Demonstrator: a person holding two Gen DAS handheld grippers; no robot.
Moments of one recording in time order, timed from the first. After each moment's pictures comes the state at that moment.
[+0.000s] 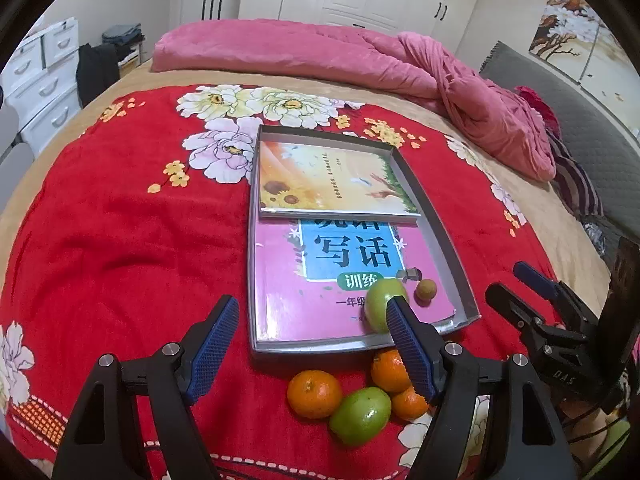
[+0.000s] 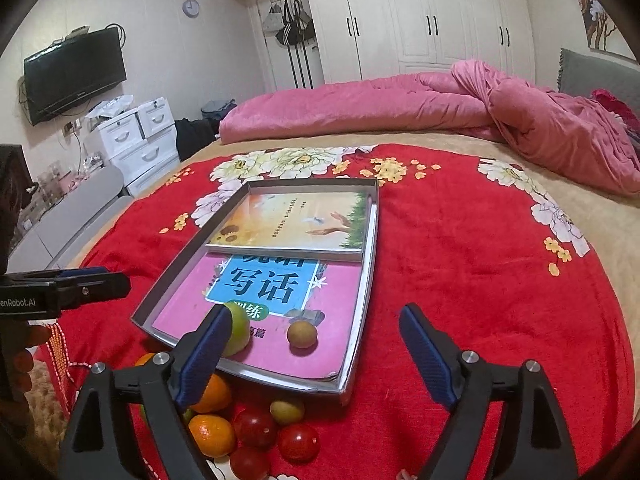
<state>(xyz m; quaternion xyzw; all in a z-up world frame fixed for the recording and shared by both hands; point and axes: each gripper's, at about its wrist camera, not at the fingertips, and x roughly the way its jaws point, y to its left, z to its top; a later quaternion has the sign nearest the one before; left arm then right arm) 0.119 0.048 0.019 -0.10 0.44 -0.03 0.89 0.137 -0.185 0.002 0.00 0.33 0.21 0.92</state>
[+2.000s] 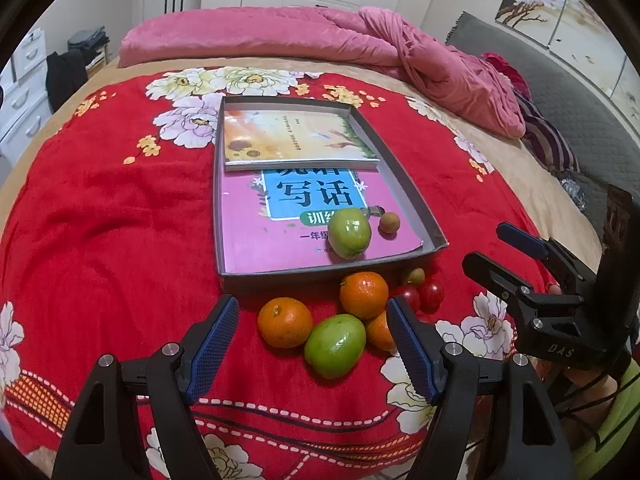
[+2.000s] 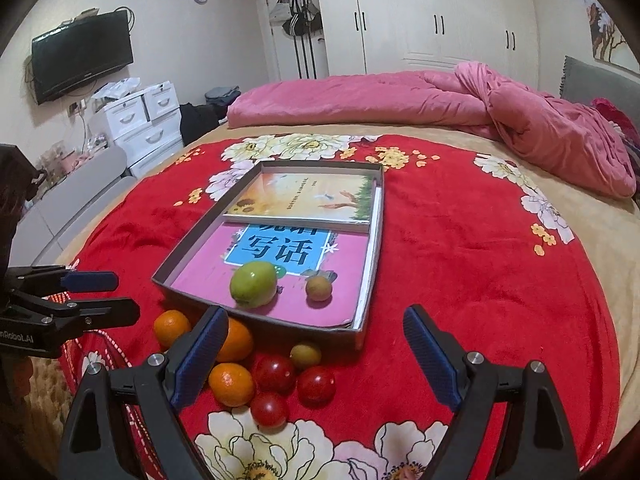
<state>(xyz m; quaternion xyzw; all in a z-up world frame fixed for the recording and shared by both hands) 0.074 0.027 0.010 -0.07 0.47 -0.09 0.88 0.092 -0.180 0.005 -0.03 0.35 0.21 0.91</state>
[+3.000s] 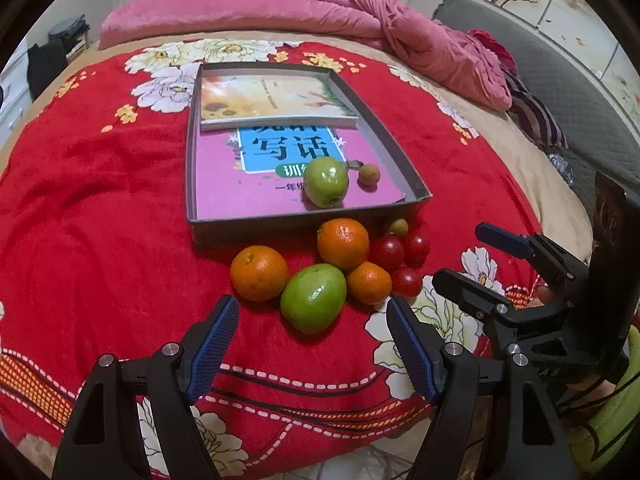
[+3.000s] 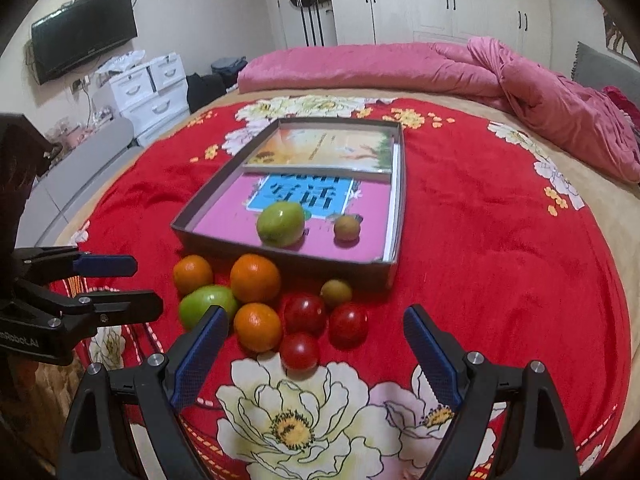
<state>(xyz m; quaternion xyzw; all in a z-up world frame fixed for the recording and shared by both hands) 0.058 0.015 -0.010 -0.07 0.50 -0.12 0.85 0.065 -0.167 -0.016 -0.04 0.40 0.22 0.89</state>
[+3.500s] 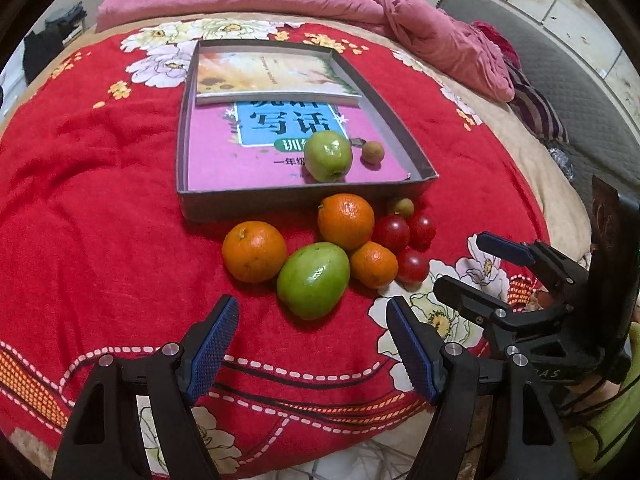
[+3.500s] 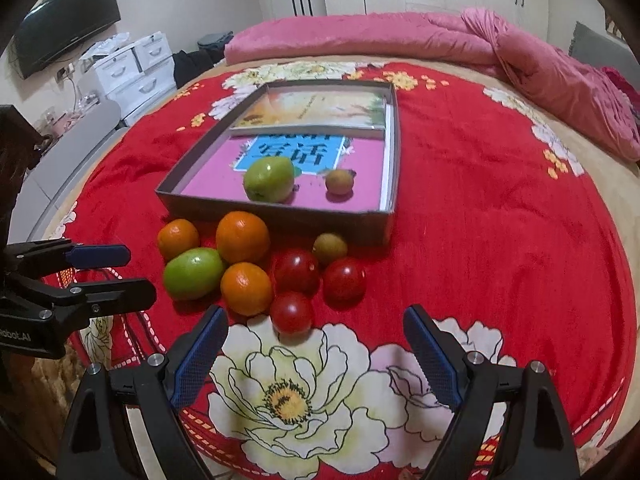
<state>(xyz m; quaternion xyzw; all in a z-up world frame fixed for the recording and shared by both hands) 0.059 0.014 -0.029 -0.08 0.53 -0.13 0.84 0.064 -0.169 -0.036 -0.04 0.46 0.20 0.87</state>
